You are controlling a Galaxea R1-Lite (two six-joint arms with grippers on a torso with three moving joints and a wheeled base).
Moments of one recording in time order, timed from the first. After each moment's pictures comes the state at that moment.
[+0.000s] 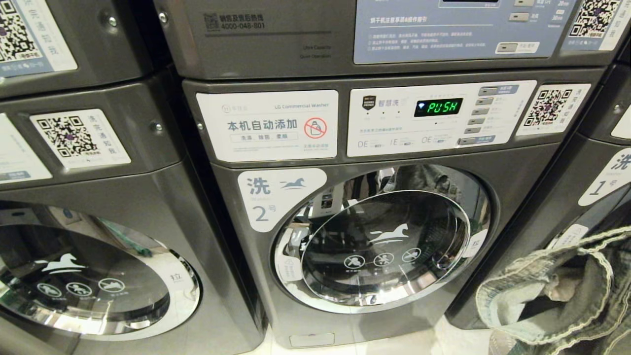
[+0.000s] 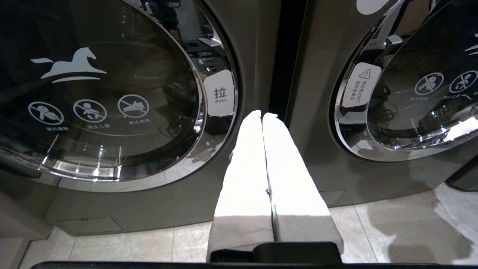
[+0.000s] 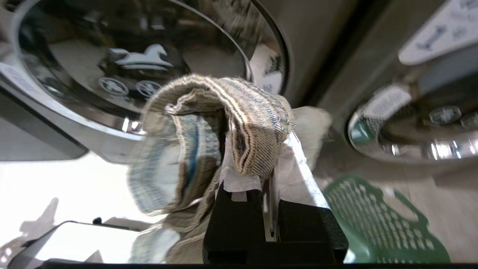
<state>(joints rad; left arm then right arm) 0.00 0.00 0.00 0.00 0.00 0.02 0.07 0.79 -0.74 0.23 0.01 -0.10</state>
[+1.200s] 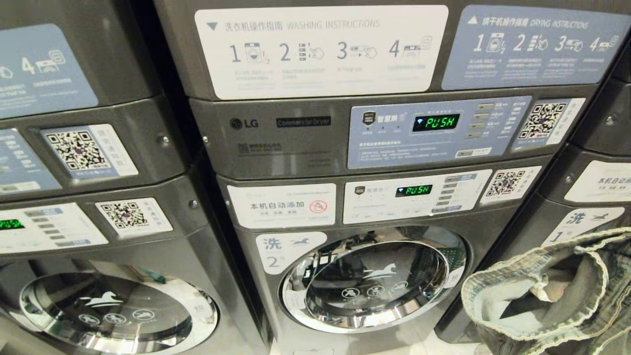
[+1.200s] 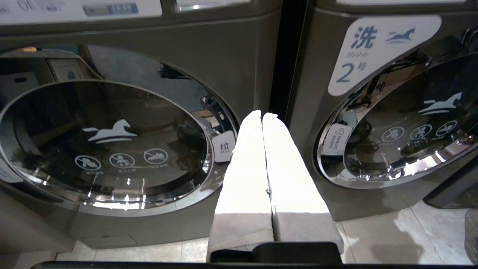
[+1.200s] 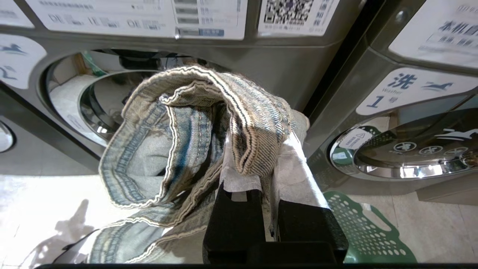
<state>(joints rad) 0.00 0.00 0.00 0.00 0.00 0.02 0.08 0.76 -0.69 0.20 0.02 -0.08</state>
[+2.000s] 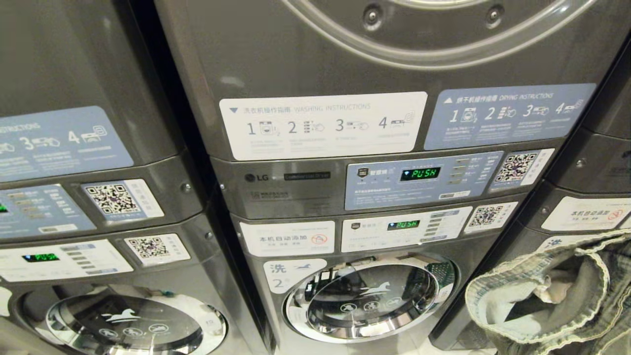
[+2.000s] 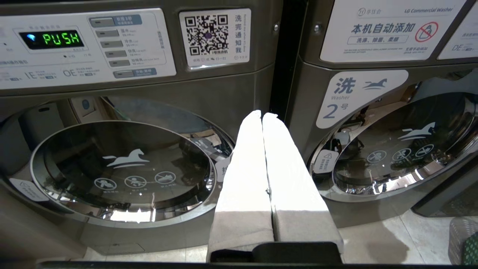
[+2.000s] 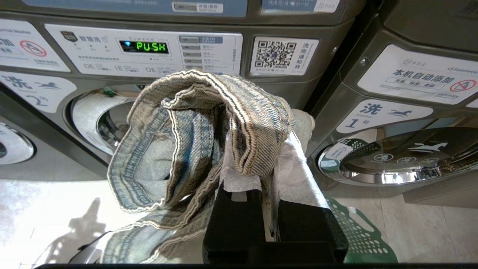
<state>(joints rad) 0.00 0.00 0.00 0.00 0.00 0.02 0.08 0.76 -0.69 0.20 0.02 -0.08</state>
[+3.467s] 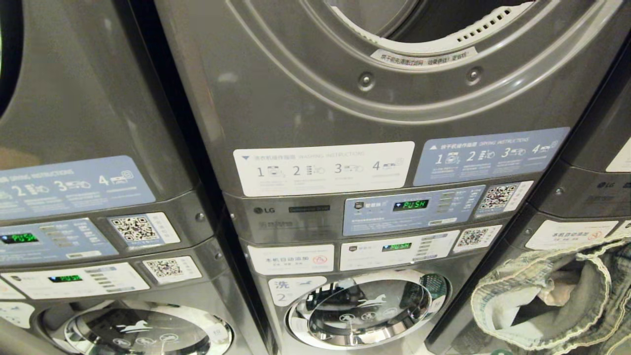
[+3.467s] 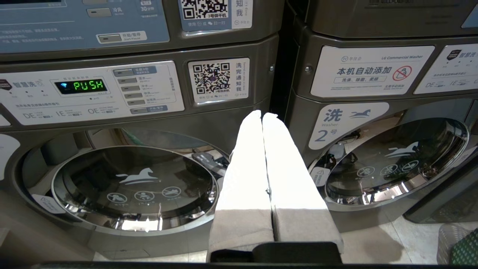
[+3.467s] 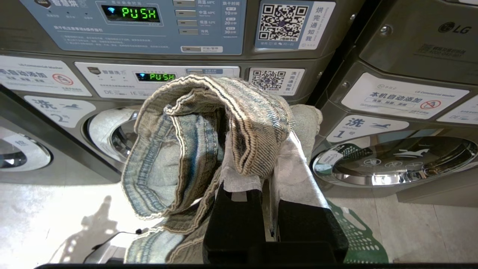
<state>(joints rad) 0.00 0.00 0.00 0.00 0.00 0.02 0.08 0.76 -0.69 0.20 0.01 -0.07</state>
